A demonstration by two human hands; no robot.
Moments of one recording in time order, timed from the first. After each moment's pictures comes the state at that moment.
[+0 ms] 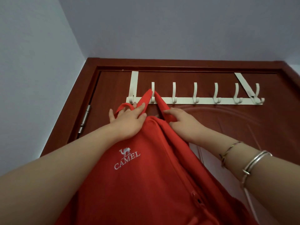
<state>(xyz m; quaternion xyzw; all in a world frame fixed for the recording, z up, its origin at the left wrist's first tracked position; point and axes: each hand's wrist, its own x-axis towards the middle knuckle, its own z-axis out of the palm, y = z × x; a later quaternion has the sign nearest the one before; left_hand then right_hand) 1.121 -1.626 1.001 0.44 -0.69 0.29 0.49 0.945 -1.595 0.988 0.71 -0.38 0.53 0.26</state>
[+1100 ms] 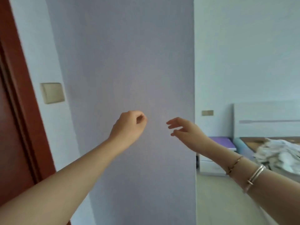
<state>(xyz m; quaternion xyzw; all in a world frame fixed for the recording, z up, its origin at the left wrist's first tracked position) 0.570 -1.229 0.632 -0.07 -0.91 -0.29 0.31 0.535 -1.035 0.593 0.23 -0.84 0.47 0.15</state>
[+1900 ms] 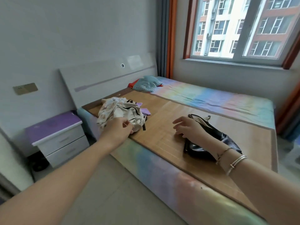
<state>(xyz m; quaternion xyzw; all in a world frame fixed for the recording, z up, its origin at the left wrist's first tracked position) 0.335 -0.654 0.434 -0.43 -0.81 -0.39 -0.13 0.531 -0.493 0.410 -0.39 -0.77 0.45 0.22</state>
